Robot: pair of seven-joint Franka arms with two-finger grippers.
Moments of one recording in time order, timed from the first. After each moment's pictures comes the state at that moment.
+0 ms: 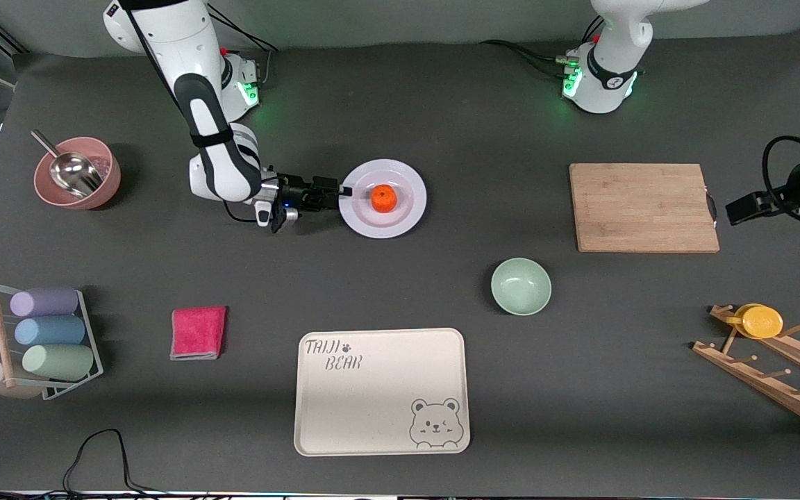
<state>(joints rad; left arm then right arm) 0.09 0.07 -0.11 -1.58 0.13 1.53 -0.16 0.86 0.40 -0.39 -2.52 1.87 2.07 -1.20</state>
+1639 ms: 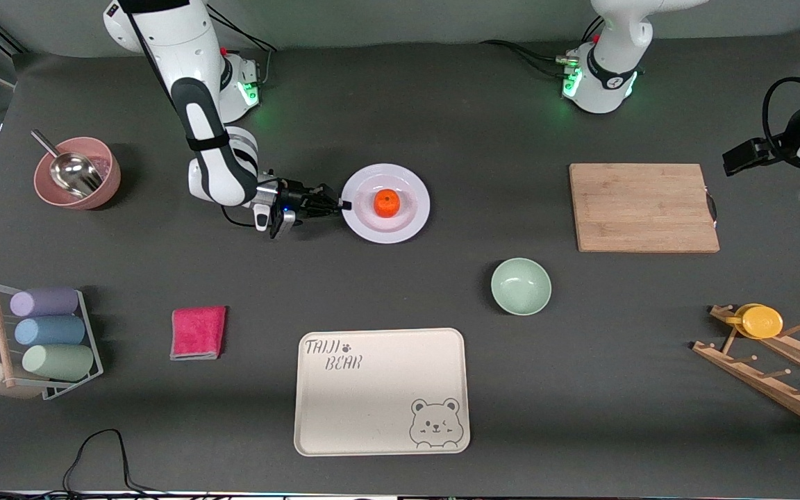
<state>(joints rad) 0.10 -0.07 -0.11 -1.70 0.09 1.45 -0.15 0.86 0.40 -0.40 -2.48 1.91 2.06 -1.24</state>
